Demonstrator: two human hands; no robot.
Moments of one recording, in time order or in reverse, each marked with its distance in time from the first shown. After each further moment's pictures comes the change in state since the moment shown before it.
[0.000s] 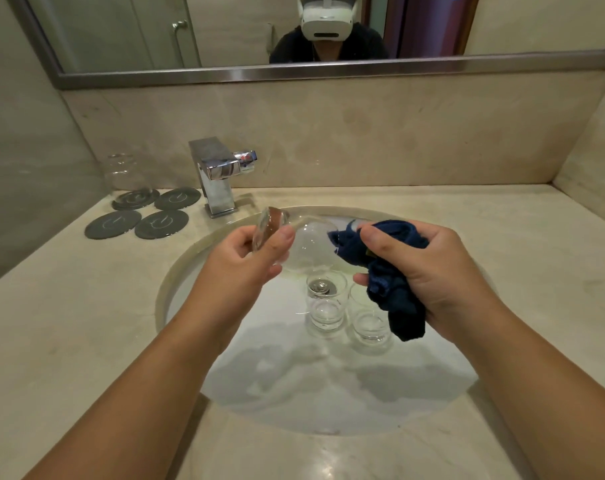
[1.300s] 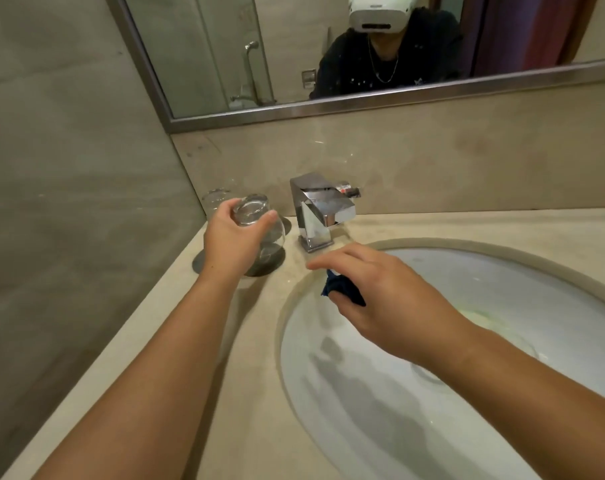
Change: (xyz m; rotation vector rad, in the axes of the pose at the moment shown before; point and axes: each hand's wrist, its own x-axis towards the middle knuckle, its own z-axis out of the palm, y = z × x) left_hand 0.151 0.020 -0.159 0.463 0.469 0.139; right_hand 0.063 0.021 0.150 -1.004 -0.413 -0.598
